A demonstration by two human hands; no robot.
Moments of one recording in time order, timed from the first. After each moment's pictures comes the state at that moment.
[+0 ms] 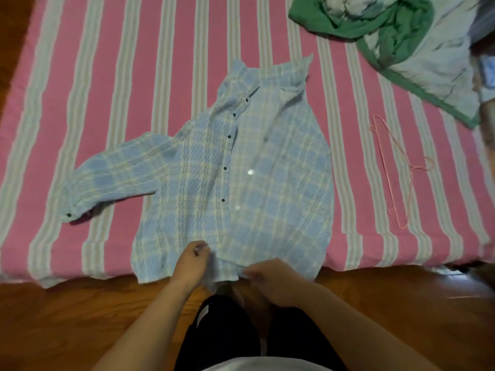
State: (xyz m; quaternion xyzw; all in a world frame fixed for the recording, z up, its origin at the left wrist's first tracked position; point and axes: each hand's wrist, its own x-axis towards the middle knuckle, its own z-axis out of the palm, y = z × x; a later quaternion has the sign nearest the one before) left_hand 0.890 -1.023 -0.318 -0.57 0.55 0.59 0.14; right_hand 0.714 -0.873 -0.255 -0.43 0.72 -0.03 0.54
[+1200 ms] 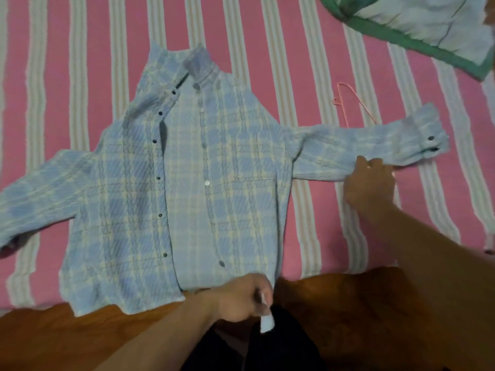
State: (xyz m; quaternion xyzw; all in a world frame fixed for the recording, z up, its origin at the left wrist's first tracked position) left_hand 0.659 -0.859 -0.303 -0.15 0.71 0.55 0.42; right_hand 0.327 -0.756 -0.309 -0.21 0.96 0.05 0.16
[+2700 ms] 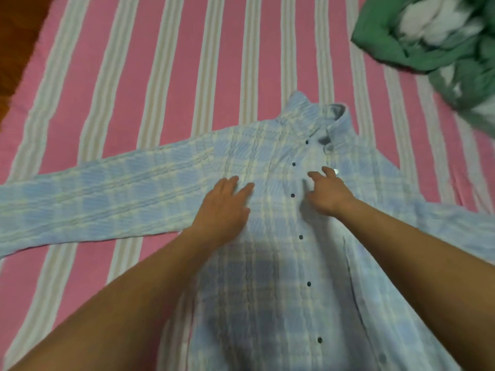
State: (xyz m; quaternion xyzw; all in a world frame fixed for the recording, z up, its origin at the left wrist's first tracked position) left_hand 0.760 -1.305 -0.403 -0.28 0.91 0.26 0.14; right_hand 0.522 -1.184 -0.370 -0.32 0.88 0.10 0.33
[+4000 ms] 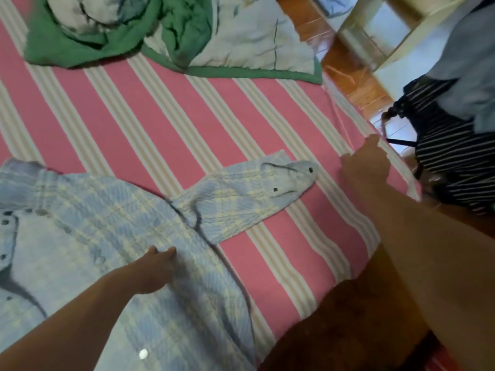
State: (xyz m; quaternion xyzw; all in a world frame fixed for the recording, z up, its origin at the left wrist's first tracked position) left_hand 0.412 -0.992 -0.403 0.21 0.83 -0.06 0.51; right_hand 0.130 -0.617 -0.311 0.16 0.98 -0.09 0.00
